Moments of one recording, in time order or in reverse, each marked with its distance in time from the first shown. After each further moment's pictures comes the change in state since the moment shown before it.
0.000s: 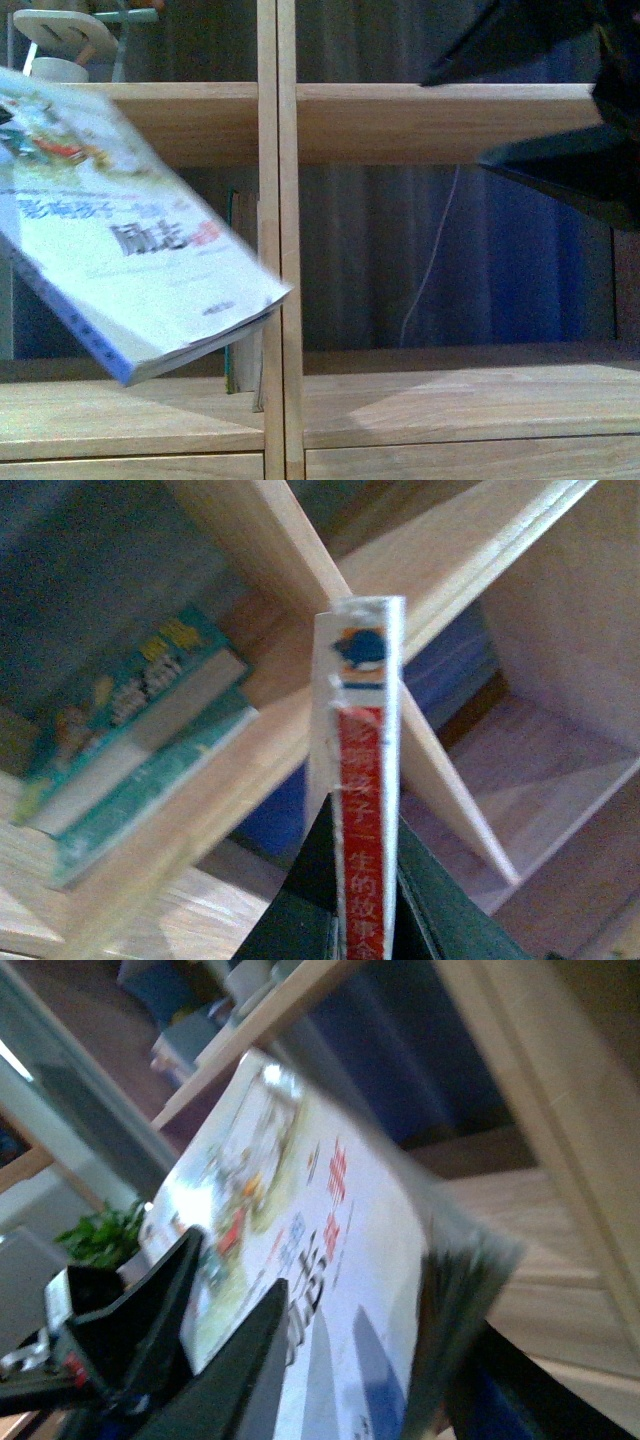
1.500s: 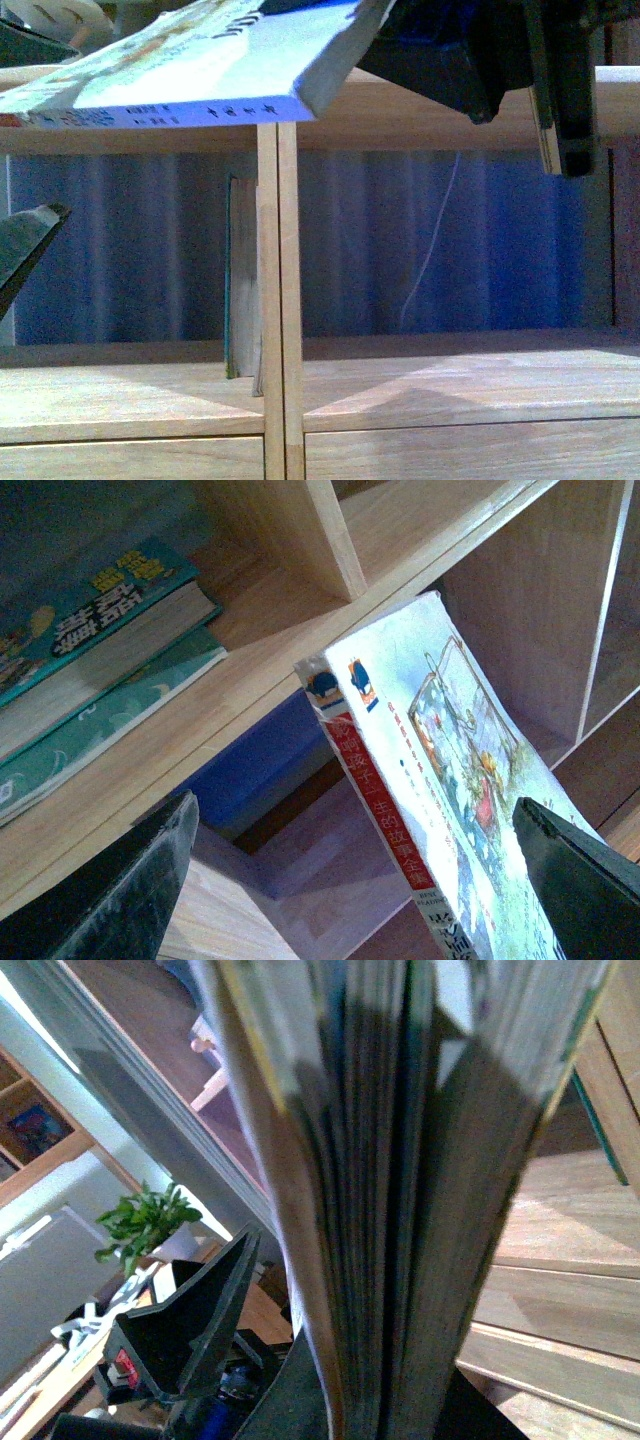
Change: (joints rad) left arm -0.105 0.155 -0.075 0.307 0.024 -0.180; right arm 0.291 -0.005 0.039 -0.038 -0.065 0.029
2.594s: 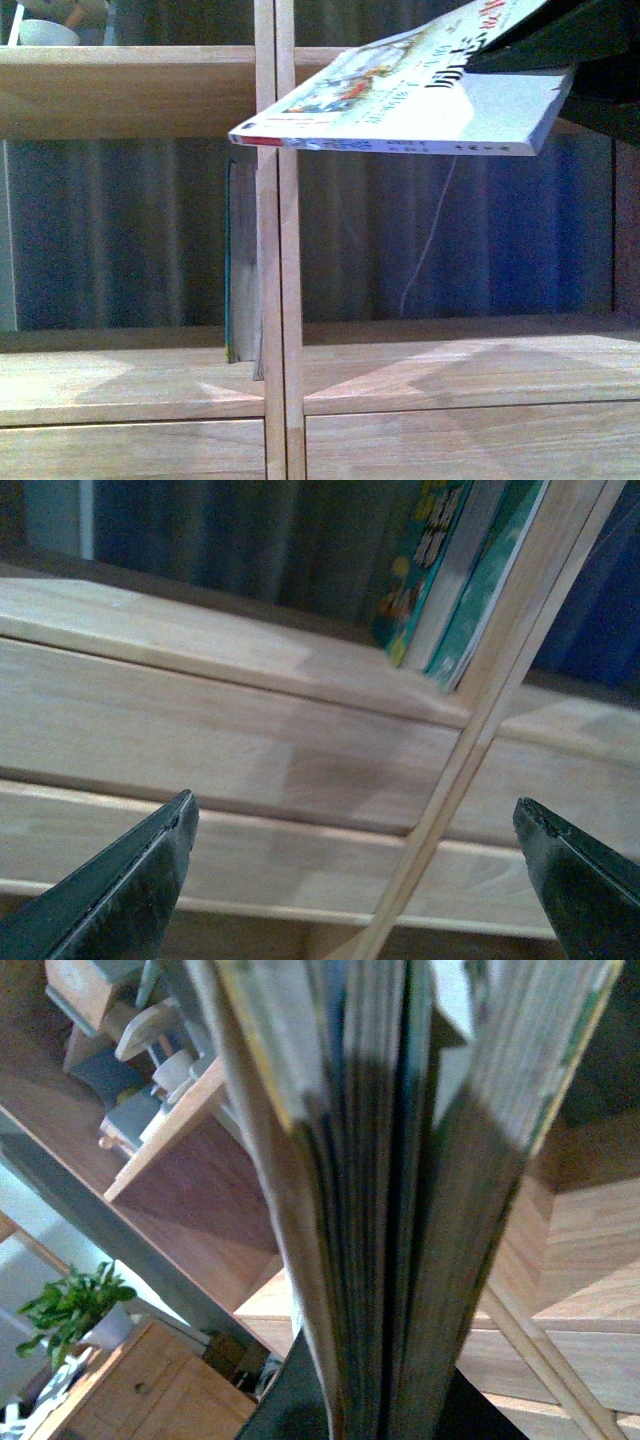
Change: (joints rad) left arm 0.367 -0.770 -0.408 -0.738 0.087 0.728; right arm -0.354 0.013 -0.016 0.037 -0.132 0.067
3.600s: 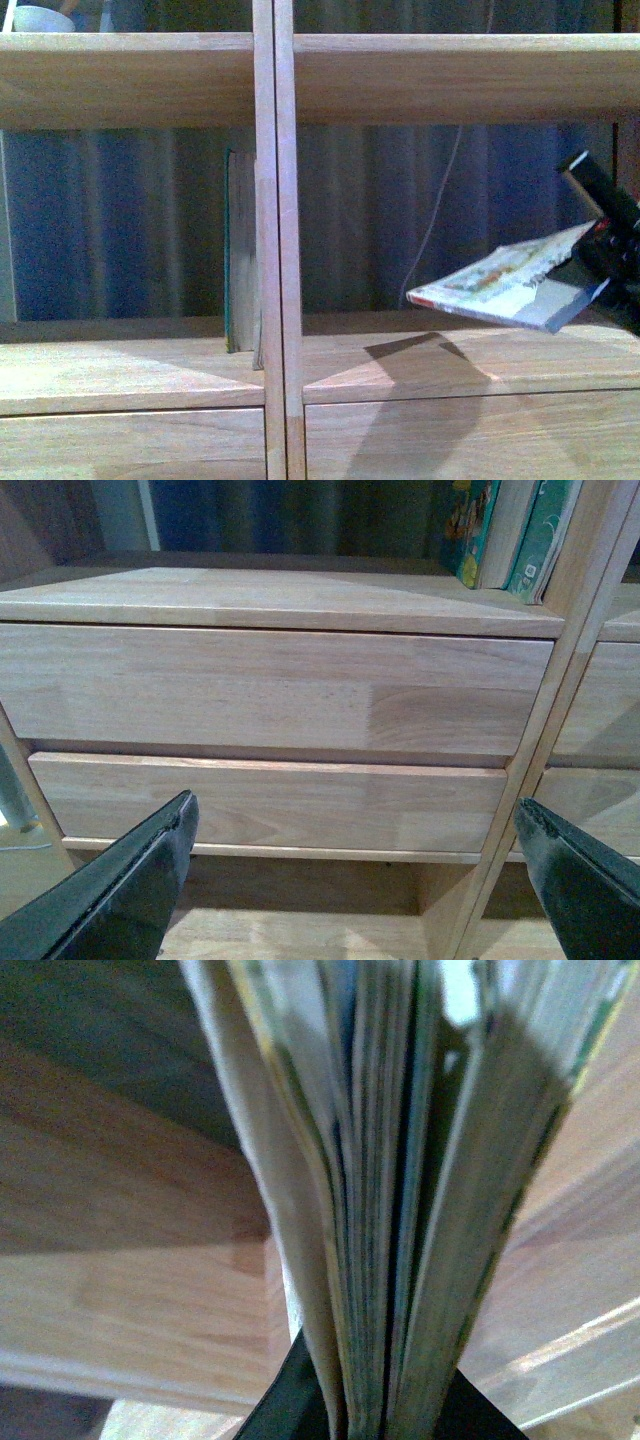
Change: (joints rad) left arm -0.061 -0.387 -0.079 -0.444 -0.186 0.283; right arm -0.177 0.306 0.011 0.015 0.291 0.204
